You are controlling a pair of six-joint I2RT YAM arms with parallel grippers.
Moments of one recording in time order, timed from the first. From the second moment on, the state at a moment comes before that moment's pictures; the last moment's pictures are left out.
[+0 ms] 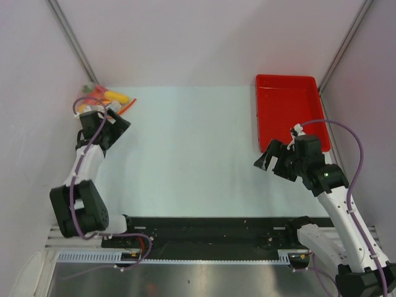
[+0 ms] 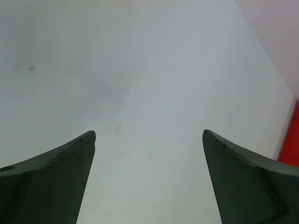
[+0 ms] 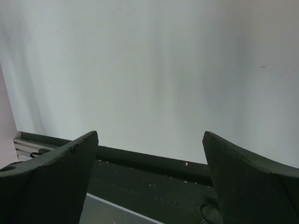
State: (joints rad) left arm 0.19 1.31 0.94 -0.25 0.13 -0.61; right arm 0.26 0.82 0.92 -0.85 -0.18 0.61
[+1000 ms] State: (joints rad) left arm 0.41 2.32 1.69 0.10 0.37 -0.64; right arm 0.22 0.98 0.93 -0.62 -0.30 0.72
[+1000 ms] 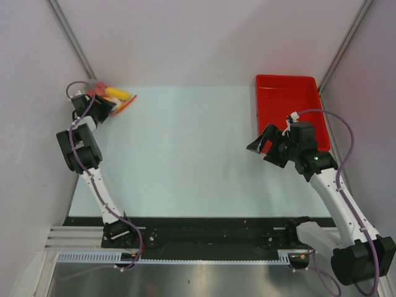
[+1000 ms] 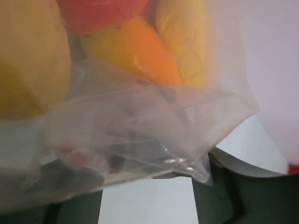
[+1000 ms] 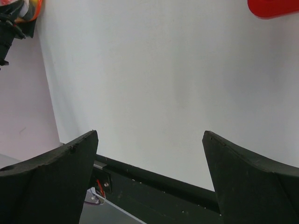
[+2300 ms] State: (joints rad) left arm 0.14 1.57 1.10 -0.30 0.44 -0.74; right arm 0.70 1.59 1.09 0.01 -0.14 0.24
